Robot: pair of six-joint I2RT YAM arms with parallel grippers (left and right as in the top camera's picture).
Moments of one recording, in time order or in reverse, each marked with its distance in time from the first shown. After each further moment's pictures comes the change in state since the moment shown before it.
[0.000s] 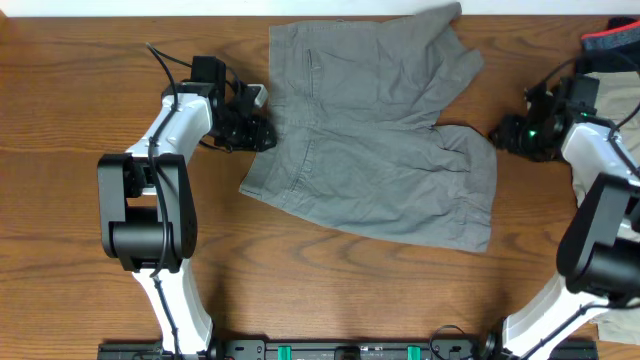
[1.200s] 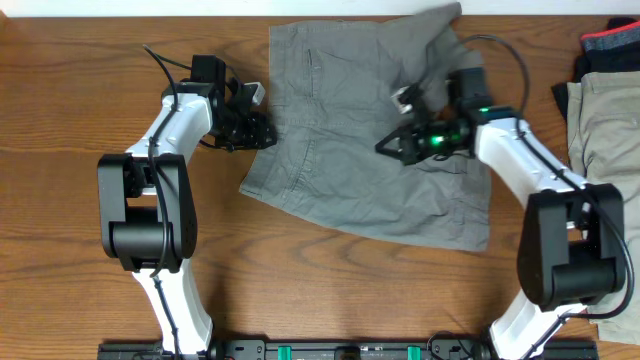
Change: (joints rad) left arm 0.000 0.000 0.000 0.001 0.000 -0.069; right arm 0.451 -0.082 -0.007 -0.050 -0.509 -0.185
